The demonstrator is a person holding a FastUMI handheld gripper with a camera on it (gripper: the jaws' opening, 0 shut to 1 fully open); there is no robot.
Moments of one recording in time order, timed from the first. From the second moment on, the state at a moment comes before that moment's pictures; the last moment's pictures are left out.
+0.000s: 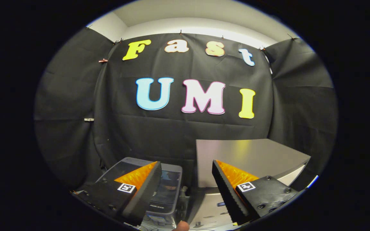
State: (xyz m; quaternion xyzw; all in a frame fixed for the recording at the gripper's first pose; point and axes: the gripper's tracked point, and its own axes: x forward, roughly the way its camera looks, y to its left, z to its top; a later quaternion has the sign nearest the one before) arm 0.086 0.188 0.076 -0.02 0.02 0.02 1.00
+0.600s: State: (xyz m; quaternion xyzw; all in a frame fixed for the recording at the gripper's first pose) arm 0.020 0.052 0.079 0.00 -0.02 -0.04 1.00
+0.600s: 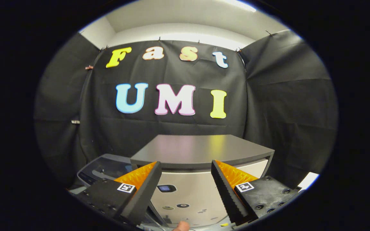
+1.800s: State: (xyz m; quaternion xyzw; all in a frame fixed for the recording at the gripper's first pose) arm 0.030 0.053 0.080 -0.02 -0.01 -0.03 1.00
